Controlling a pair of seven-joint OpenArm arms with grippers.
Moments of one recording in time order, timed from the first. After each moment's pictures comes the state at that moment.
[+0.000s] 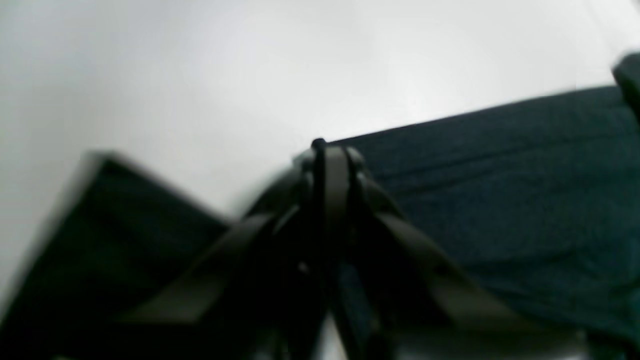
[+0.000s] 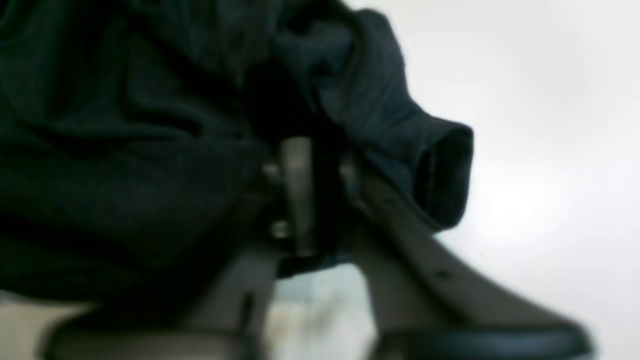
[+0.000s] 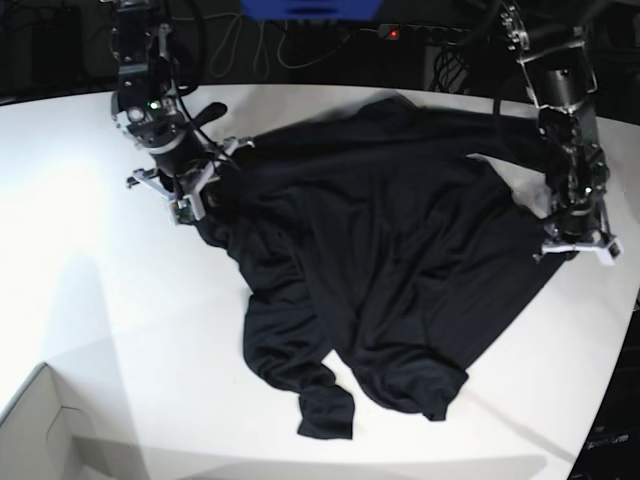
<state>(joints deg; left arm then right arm) -7.7 -15.9 -23.9 56.5 -29.0 -0.3 13.2 -16.6 4.5 2.0 97.5 0.1 16.8 -30.6</state>
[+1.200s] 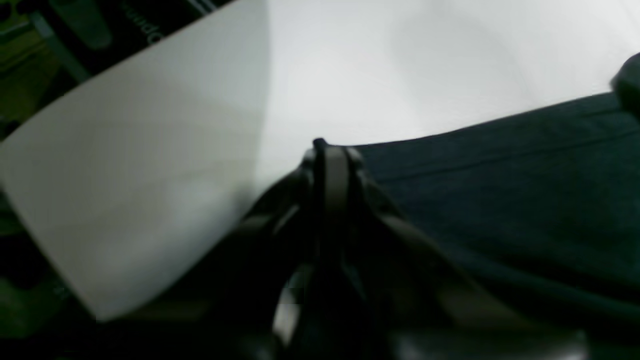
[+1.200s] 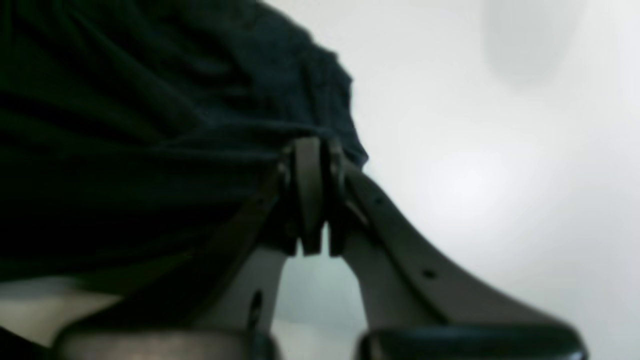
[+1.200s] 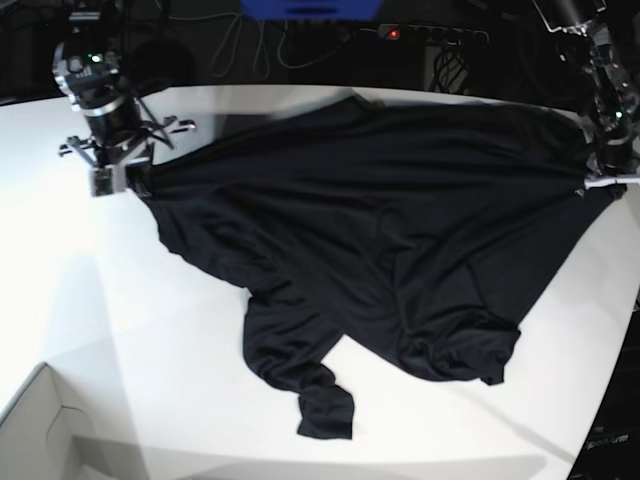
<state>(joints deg) 10.5 -15.0 -34.6 75.5 -28.8 0.1 14.5 -29.0 4.6 16.8 114.9 8.4 17.2 -29.7</state>
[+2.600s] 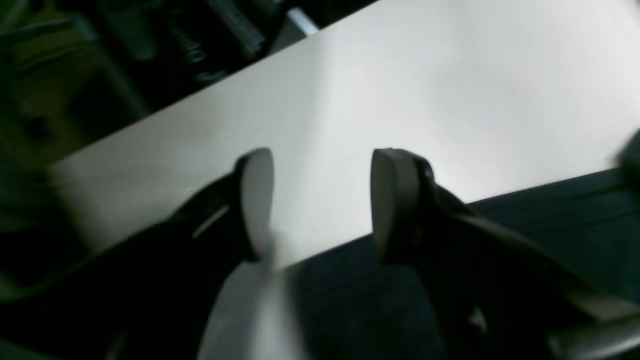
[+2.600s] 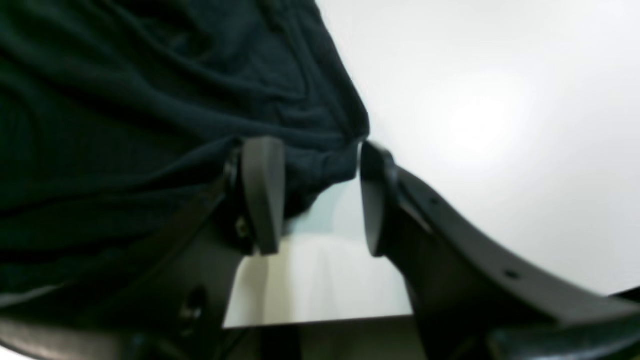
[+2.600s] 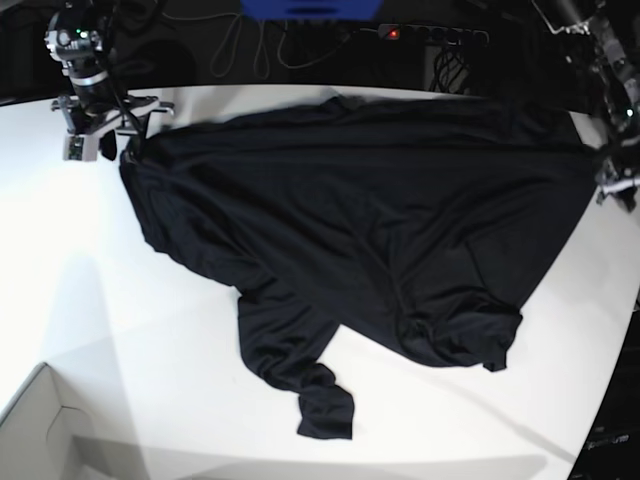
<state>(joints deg) 8.9 -13.6 -39.7 78.6 -28.6 0.1 14.6 -33.1 -0.6 24.6 111.6 13.9 17.2 -29.3</state>
